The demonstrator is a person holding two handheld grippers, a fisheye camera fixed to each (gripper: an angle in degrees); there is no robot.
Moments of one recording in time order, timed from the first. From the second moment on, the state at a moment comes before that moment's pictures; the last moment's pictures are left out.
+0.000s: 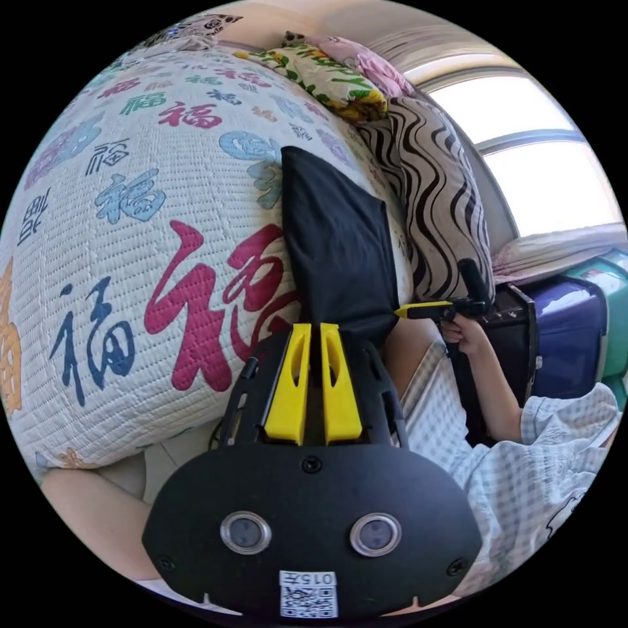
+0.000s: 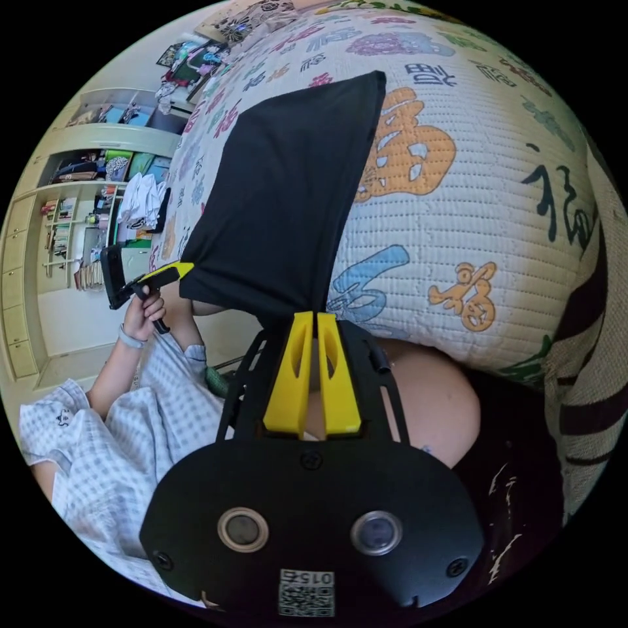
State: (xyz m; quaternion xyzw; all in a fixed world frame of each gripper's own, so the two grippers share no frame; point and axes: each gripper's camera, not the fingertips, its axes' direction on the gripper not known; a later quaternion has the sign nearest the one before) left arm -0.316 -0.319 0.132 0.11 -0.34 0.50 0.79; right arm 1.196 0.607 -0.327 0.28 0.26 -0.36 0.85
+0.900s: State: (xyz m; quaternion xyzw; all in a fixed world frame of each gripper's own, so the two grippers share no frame) left arm -0.139 -0.409 0.057 0.18 -0.28 0.54 0.78; right arm 1.157 0.565 -0.470 0.40 0.13 -0.45 0.78
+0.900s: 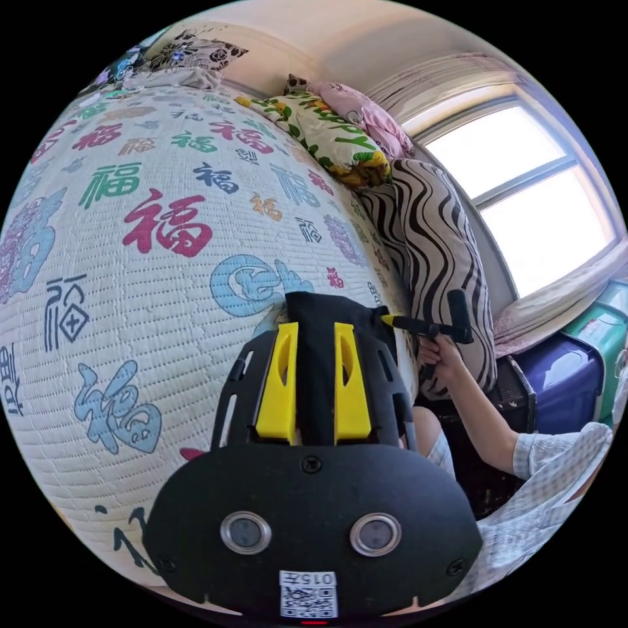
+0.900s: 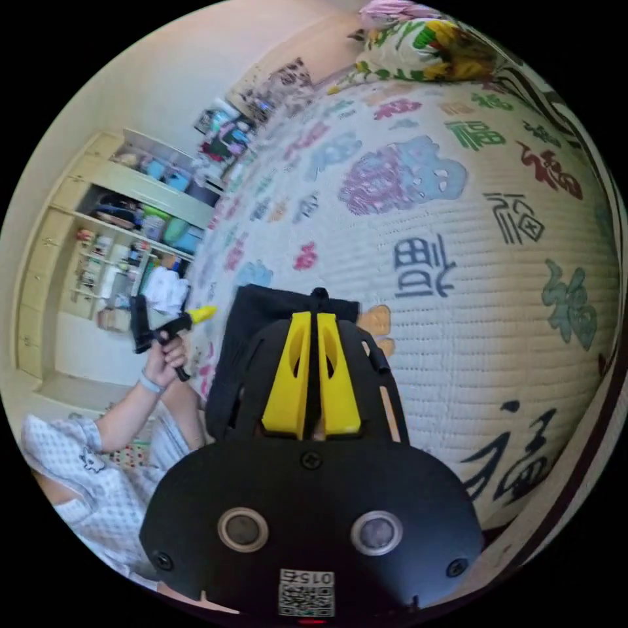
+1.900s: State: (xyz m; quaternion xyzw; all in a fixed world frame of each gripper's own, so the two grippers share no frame) left arm -0.036 -0.471 -0.003 0.02 -0.21 0.60 0.77; right arm 1.160 0.539 -0.514 0.32 0.10 -0.57 0.75
